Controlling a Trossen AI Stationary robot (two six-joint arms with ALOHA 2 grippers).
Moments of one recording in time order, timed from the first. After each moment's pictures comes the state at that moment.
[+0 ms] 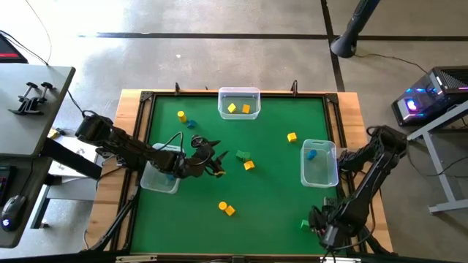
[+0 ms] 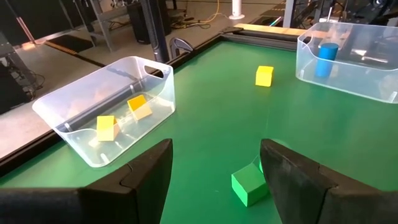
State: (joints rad) left arm -0.27 1.53 0.69 0.34 -0.91 -0.29; right arm 1.05 1.58 1.05 -0.92 -0.11 1.22
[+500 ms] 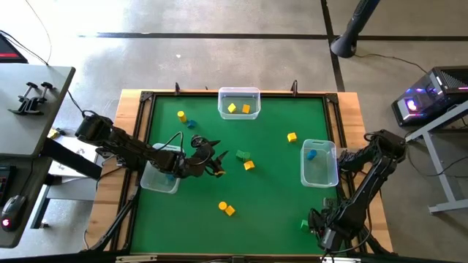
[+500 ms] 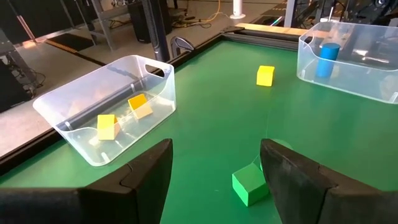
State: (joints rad) left arm -0.27 1.53 0.69 0.34 -0.91 -0.30; right arm 1.06 1.64 1.05 -0.93 -0.12 1.20
